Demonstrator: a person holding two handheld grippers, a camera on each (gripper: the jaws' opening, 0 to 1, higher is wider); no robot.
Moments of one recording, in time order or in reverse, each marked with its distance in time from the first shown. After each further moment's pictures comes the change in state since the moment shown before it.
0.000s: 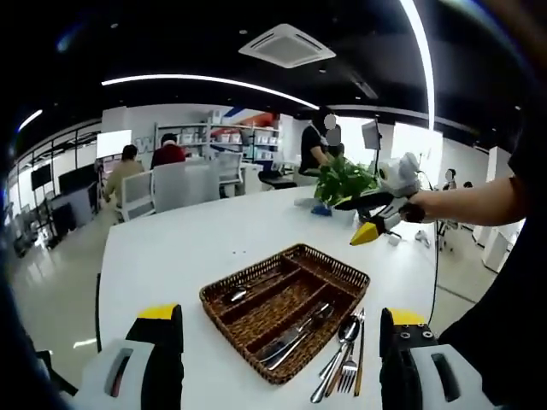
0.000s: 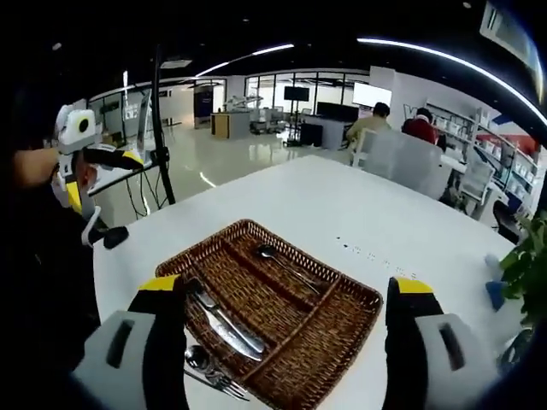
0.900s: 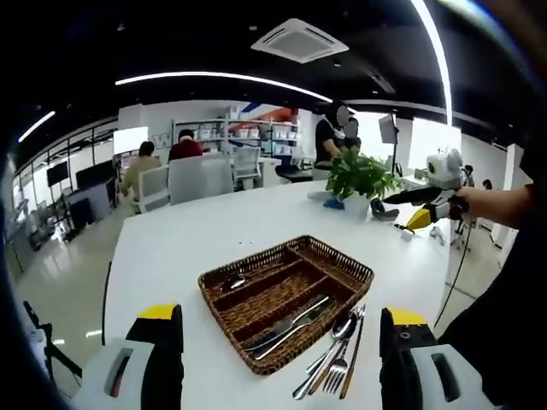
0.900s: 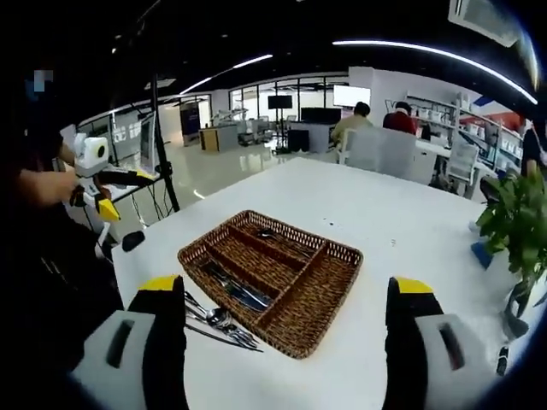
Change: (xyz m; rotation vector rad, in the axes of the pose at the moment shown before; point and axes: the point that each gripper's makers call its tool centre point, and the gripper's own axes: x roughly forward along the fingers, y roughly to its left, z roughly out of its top) left arm 0.004 -0.039 -0.019 0.002 0.021 0.127; right arm -0.095 -0.010 -0.043 0.100 -0.050 -0.004
